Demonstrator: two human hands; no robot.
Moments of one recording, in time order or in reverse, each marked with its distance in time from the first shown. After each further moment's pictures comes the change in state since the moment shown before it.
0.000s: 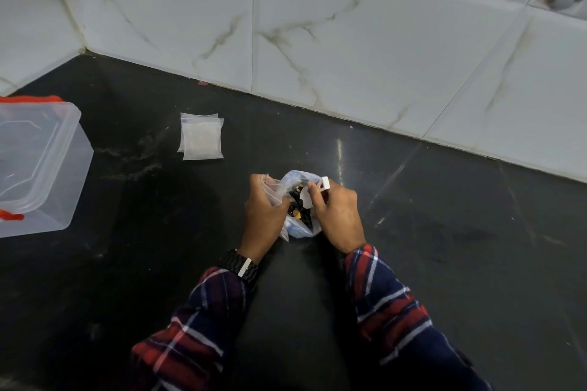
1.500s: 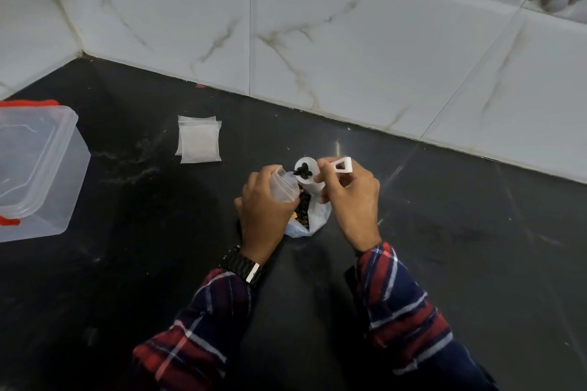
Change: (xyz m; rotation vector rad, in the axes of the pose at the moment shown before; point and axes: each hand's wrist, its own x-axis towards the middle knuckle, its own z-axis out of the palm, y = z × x) left_hand -0.002 0.013 0.003 0.389 0.117 0.181; right_hand 0.000 -0.037 -0.033 0.298 0.199 0.002
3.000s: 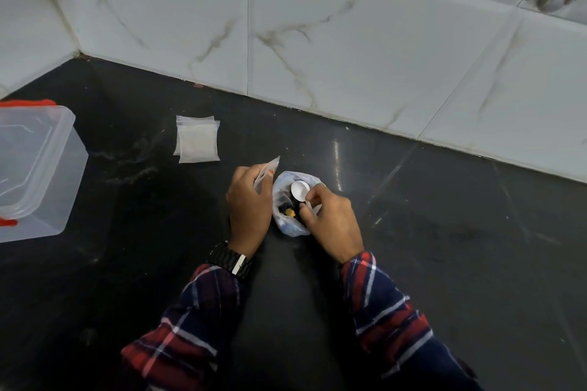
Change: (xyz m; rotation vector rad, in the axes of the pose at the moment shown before) left_hand 0.015 -0.007 -0.010 -0.196 0.099 -0.031; right_hand -0.019 0.036 0.016 -0.417 -0.241 0.044
